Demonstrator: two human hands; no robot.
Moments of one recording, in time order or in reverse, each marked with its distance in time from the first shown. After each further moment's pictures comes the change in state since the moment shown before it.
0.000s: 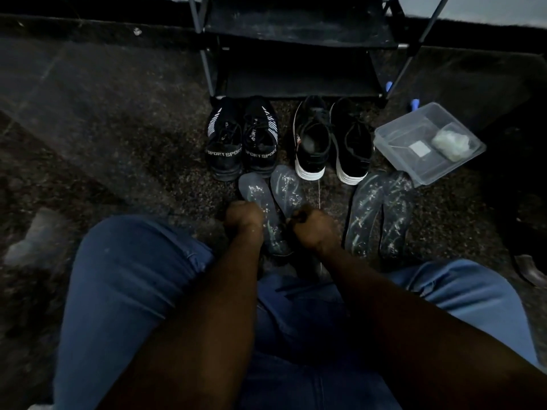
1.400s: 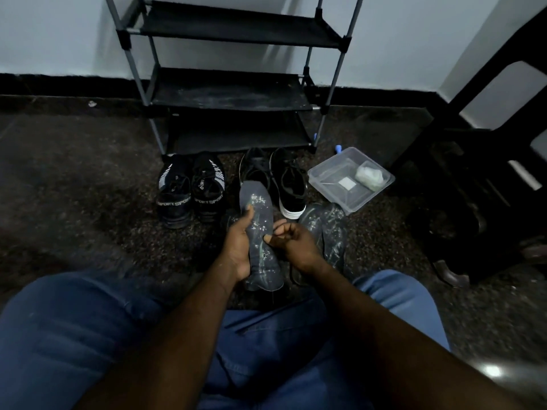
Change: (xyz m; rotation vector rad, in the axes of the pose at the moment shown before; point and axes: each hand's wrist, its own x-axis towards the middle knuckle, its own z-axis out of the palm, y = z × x) left_hand -0.116 0.044 0.012 -0.819 -1.052 0.038; right_hand -0.028 0.028 -0.074 0.893 0.050 -0.090
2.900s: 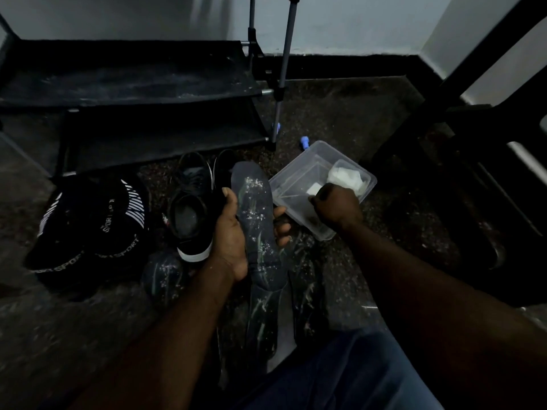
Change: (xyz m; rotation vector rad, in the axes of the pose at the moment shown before) left_hand 0.181 0.007 0.092 -0.058 -0.135 -0.073; right_hand 0.221 -0.035 -0.214 -1.167 0.388 0.019
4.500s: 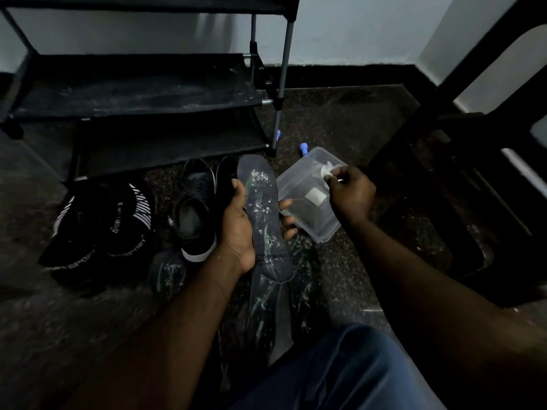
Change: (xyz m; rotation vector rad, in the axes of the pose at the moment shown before) left_hand -0.001 0.007 0.032 0.056 0.034 0.031; right_hand -0.009 -0.010 -0.043 0.596 0.417 0.100
